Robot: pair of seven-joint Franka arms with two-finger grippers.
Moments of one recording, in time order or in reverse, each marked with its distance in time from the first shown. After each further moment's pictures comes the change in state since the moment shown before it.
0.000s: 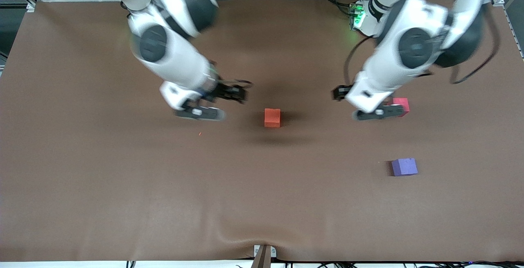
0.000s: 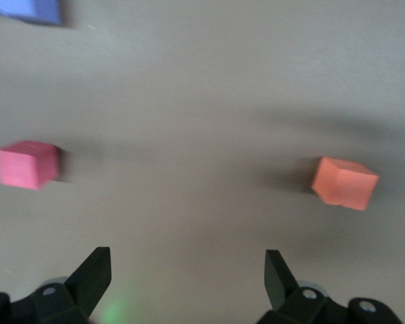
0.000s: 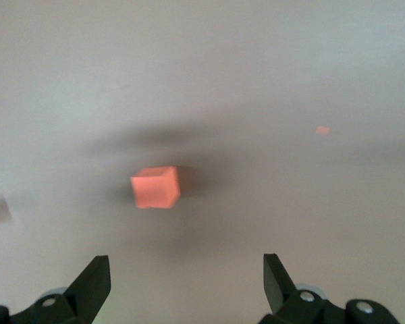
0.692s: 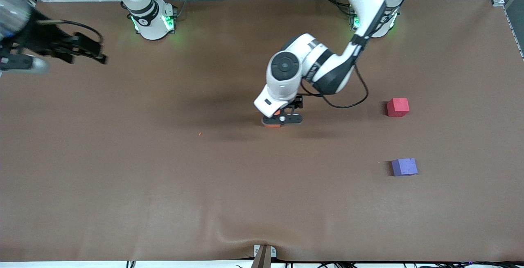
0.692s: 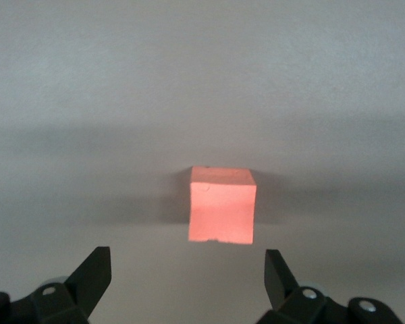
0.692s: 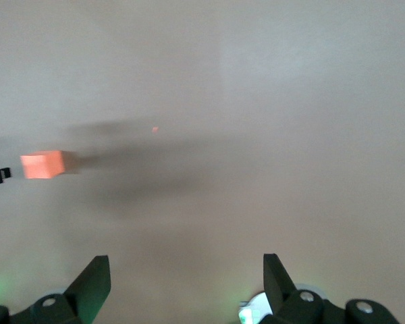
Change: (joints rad) left arm -0.280 0.333 0.002 0.107 0.093 0.328 -0.110; right arm -0.406 -0.288 0.008 -0.001 -0.154 -0.377 -0.452
